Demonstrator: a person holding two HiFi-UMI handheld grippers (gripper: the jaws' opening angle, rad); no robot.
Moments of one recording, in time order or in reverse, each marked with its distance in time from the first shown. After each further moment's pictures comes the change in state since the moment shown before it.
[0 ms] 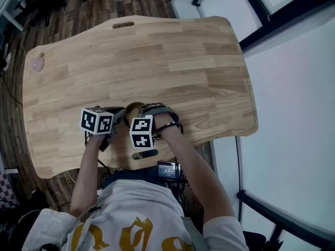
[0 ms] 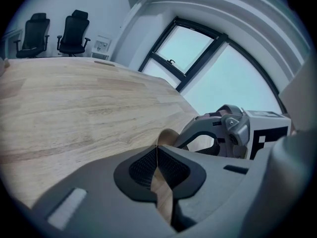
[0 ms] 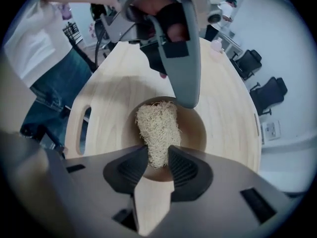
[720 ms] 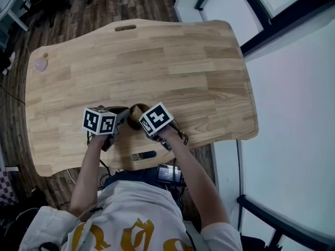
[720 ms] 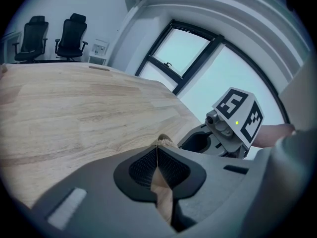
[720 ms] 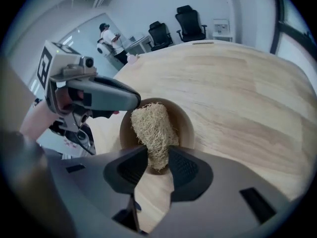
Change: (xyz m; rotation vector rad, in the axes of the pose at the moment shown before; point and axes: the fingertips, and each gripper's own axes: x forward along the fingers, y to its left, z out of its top) left arm 0.001 -0.024 0.014 0.022 -0.032 -0.015; right arm -0.019 -0.001 -0.021 1.097 -0.304 0.284
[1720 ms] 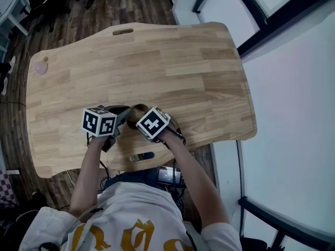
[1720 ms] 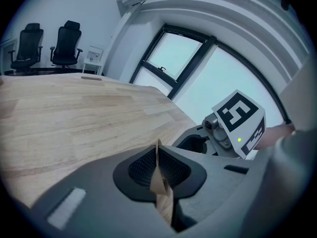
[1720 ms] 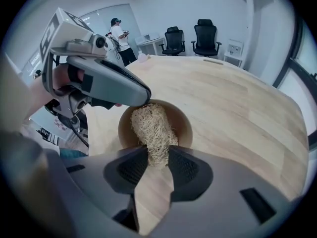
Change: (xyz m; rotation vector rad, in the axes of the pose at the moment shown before) left arm -0.005 -0.027 0.024 0.053 -0.048 -0.014; right arm -0.015 0.010 0.012 -0.205 -0.045 -0.053
